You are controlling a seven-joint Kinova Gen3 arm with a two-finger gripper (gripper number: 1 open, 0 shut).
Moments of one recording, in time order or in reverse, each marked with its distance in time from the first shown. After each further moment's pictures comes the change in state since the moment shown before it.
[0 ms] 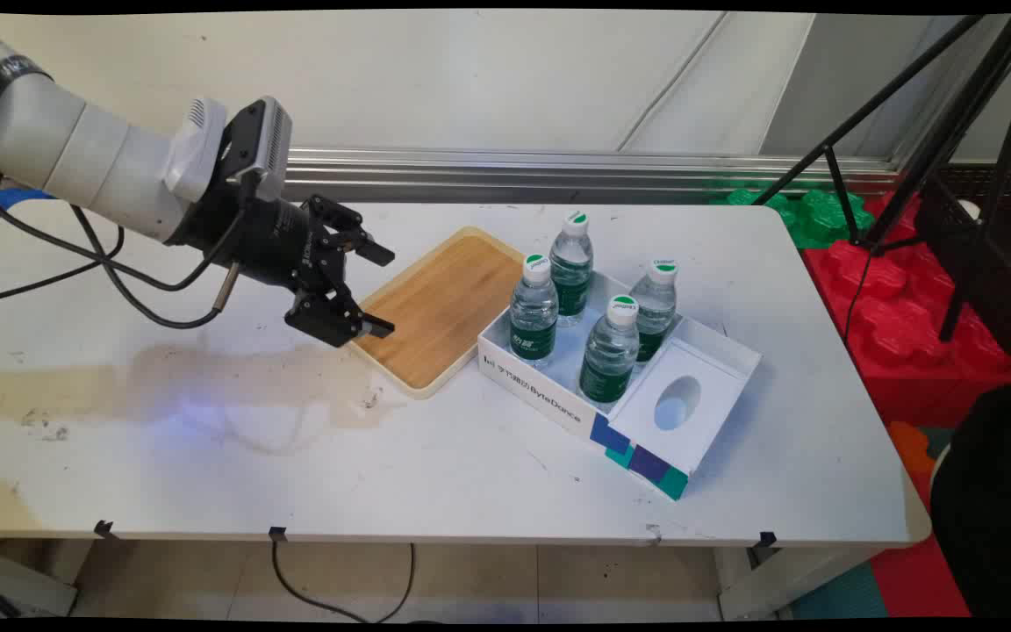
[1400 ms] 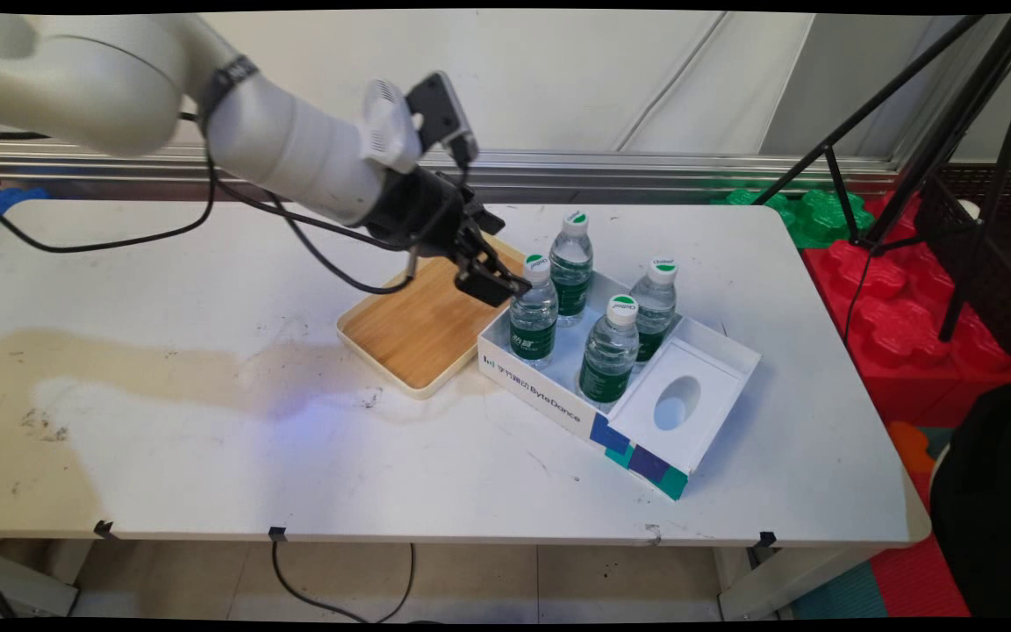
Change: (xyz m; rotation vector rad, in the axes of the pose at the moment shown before) arm 0.098 -0.004 0.098 0.130 0.003 -0.153
